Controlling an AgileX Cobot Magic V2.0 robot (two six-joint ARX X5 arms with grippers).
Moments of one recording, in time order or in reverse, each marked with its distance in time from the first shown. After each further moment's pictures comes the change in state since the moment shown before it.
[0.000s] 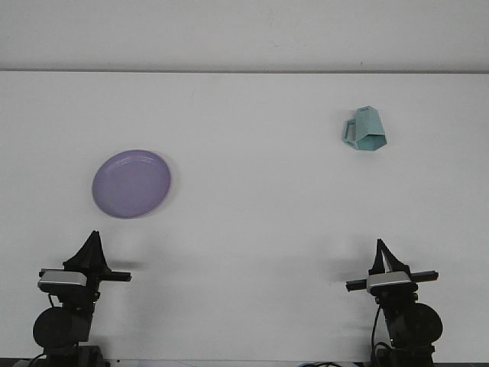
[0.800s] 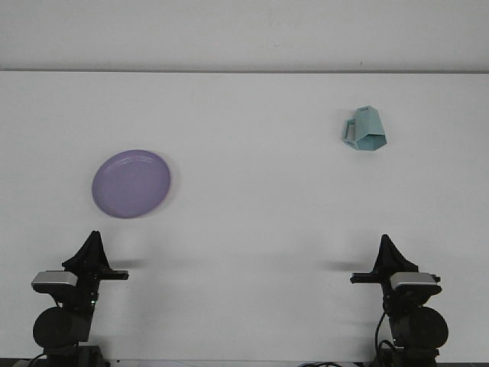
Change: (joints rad) left arm 0.000 0.000 0.000 -0.001 0.000 -0.220; right arm 0.000 0.008 0.039 0.062 0.013 0.444
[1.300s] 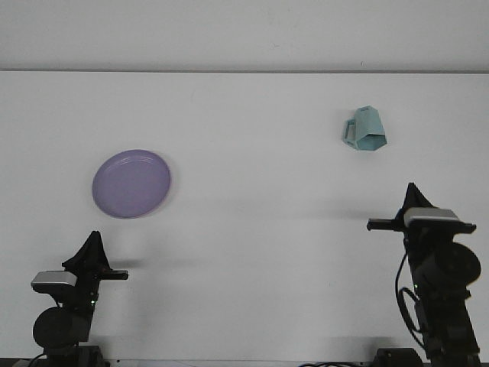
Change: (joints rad) left arm 0.000 0.000 0.000 -0.001 0.000 -0.016; right arm -0.009 0.651 0.570 0.002 0.096 -0.228
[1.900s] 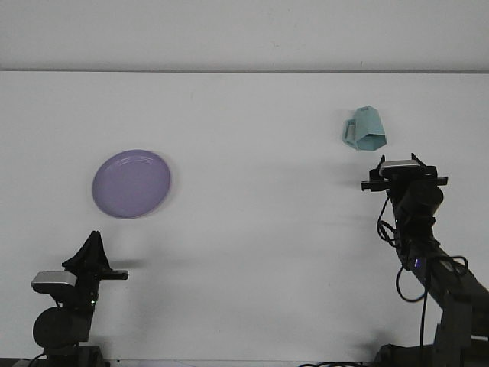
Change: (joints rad) left arm 0.000 0.000 0.000 0.000 0.000 0.000; right arm -0.152 0.840 0.043 0.676 -0.069 -0.213
